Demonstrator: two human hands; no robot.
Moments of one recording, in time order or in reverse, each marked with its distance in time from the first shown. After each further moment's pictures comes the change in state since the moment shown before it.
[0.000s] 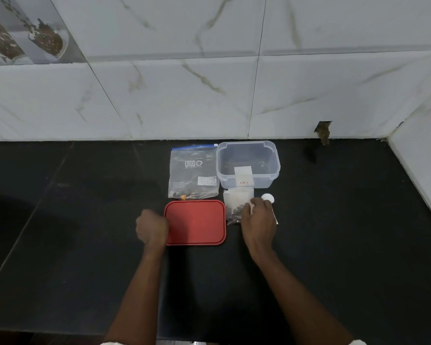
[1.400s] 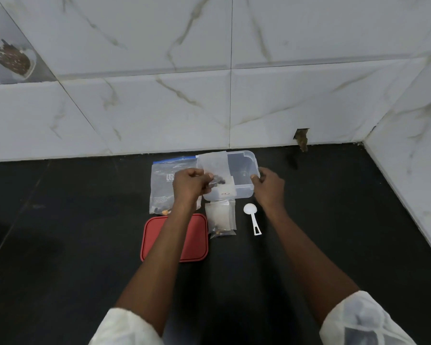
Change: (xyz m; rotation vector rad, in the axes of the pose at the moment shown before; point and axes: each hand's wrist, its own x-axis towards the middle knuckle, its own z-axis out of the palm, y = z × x) left_hand -0.056 0.154 0.028 -0.734 -0.523 0.327; right_hand 0.124 0.008 -0.053 0.214 -0.086 0.042
